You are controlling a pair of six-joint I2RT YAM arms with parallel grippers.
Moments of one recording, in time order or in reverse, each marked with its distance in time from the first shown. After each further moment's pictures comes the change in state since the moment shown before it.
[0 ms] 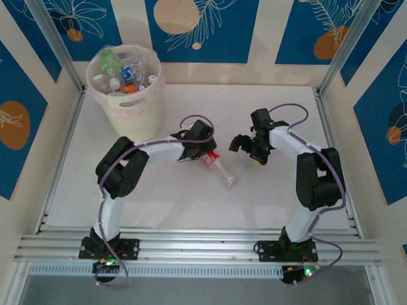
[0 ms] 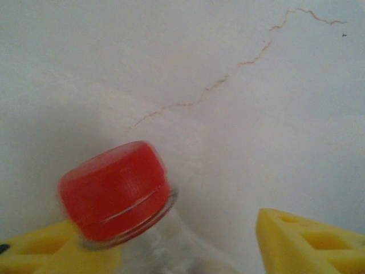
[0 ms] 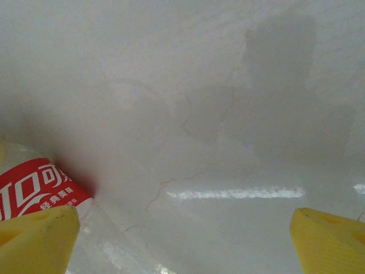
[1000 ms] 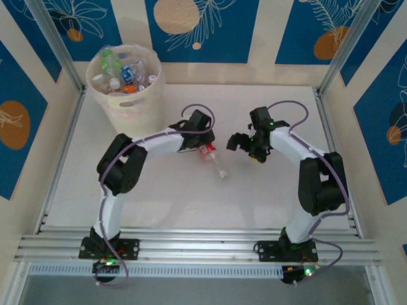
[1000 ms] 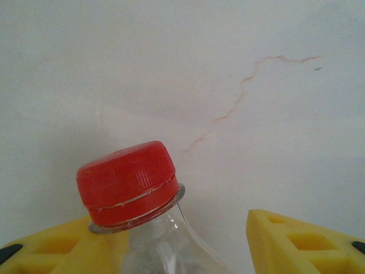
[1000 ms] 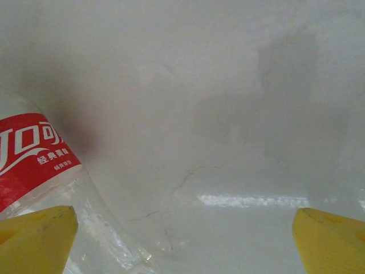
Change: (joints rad) left arm 0.045 0.017 0.129 -0.070 -0.003 0.175; right arm 0.023 -0.069 0.000 0.003 -0.014 -0.030
